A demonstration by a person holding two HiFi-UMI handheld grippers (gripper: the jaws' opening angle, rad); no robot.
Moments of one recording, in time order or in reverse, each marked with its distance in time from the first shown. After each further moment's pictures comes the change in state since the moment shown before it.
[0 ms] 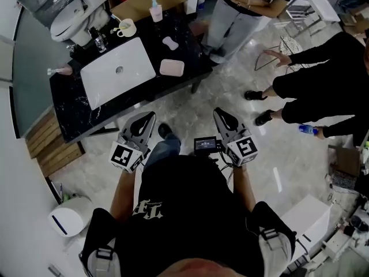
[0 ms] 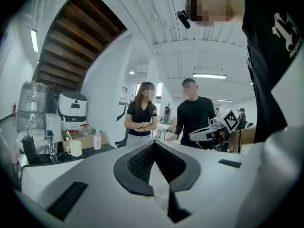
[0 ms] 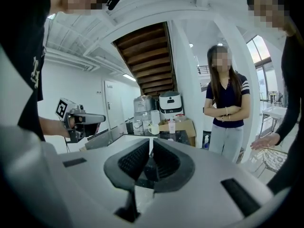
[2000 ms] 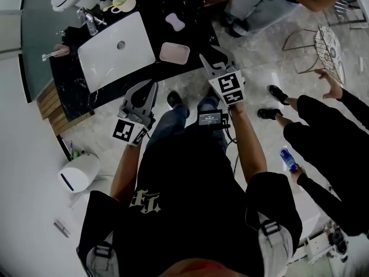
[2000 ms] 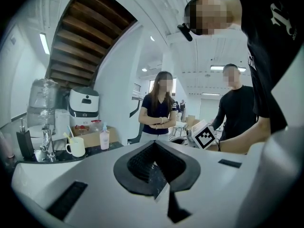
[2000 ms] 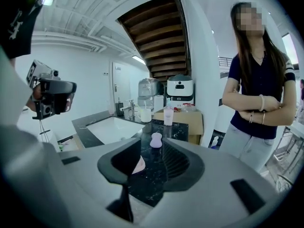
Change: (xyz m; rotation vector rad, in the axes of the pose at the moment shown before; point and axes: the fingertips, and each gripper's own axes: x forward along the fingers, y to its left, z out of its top) left arm 0.150 0.078 -0.020 -0.049 0.042 0.184; right arm 0.237 -0.152 -0.049 -0.150 0.172 0.149
